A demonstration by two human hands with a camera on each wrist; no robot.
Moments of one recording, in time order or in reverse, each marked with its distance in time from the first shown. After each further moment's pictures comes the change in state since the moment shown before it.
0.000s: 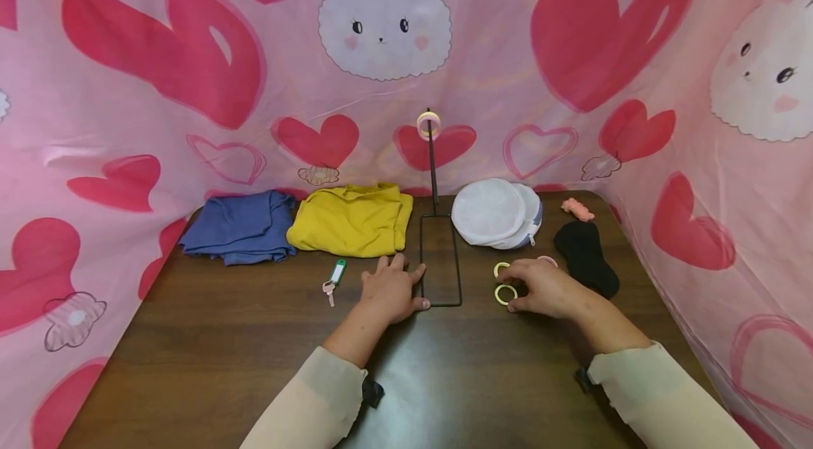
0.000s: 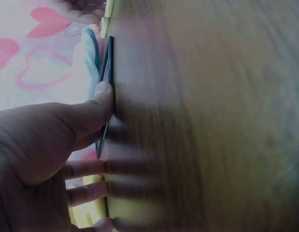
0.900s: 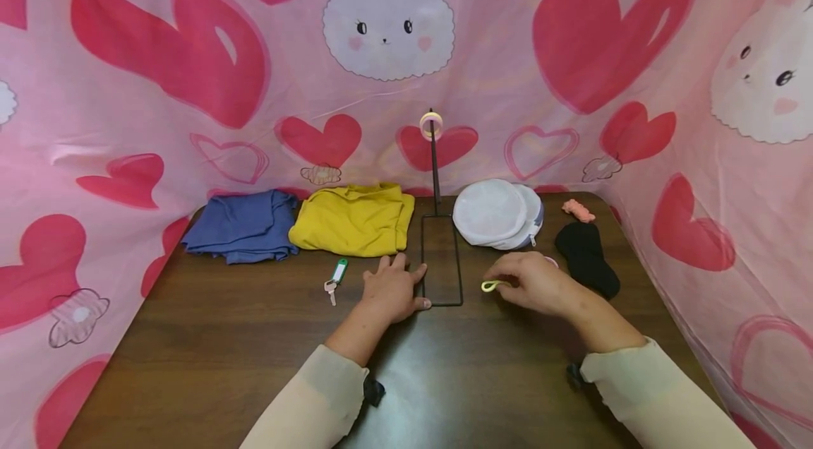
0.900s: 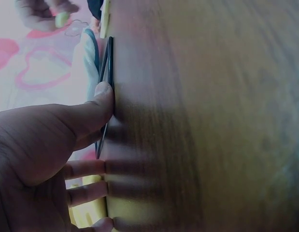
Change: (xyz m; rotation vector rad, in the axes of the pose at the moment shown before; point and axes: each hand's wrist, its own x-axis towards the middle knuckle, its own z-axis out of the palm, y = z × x) left_hand 0.000 0.000 0.001 0.006 -0.011 -0.013; right_hand 0.013 -0.026 -0.009 -0.001 0.203 -0.198
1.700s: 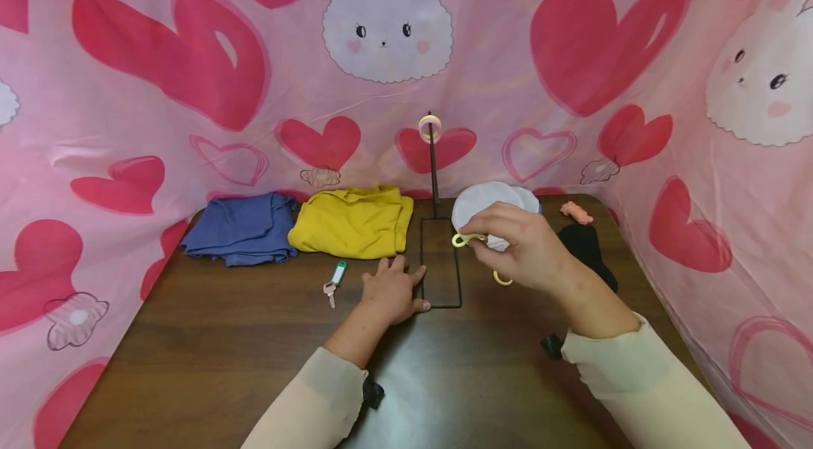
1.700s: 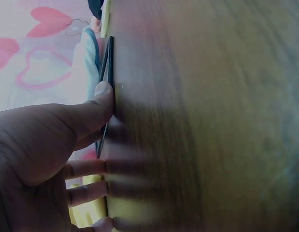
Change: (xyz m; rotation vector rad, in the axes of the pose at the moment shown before) left_hand -0.001 0.000 0.000 0.000 0.003 0.004; right_hand 0.064 -0.066 -0.061 0.048 0.377 -0.280
